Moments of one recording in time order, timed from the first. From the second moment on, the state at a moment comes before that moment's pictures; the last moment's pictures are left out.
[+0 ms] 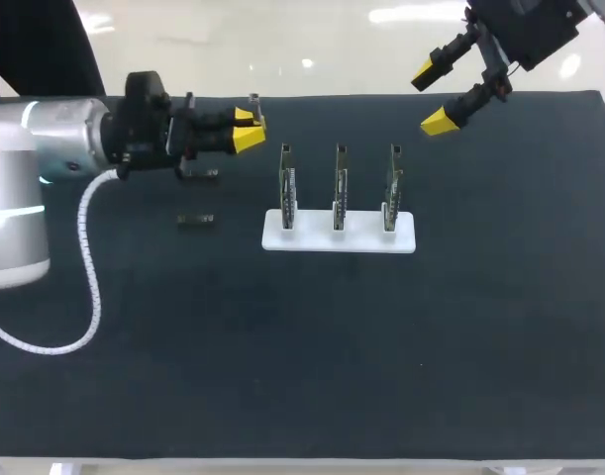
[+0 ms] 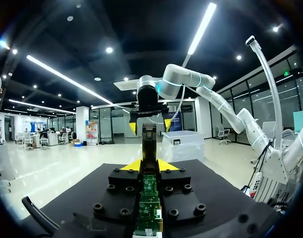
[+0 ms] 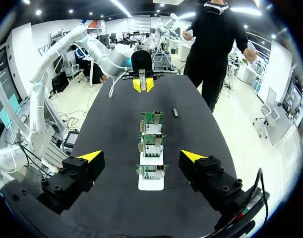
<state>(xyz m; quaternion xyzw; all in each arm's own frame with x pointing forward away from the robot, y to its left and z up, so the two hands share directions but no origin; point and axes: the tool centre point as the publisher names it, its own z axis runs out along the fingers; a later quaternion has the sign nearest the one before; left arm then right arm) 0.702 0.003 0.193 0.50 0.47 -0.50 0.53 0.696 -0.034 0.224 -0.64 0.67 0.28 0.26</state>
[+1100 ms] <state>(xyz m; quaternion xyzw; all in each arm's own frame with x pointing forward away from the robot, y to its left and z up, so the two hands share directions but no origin) 0.703 -0.008 0.190 0.50 0.47 -0.50 0.53 0.696 -0.033 0.225 -0.64 0.67 0.28 0.26</state>
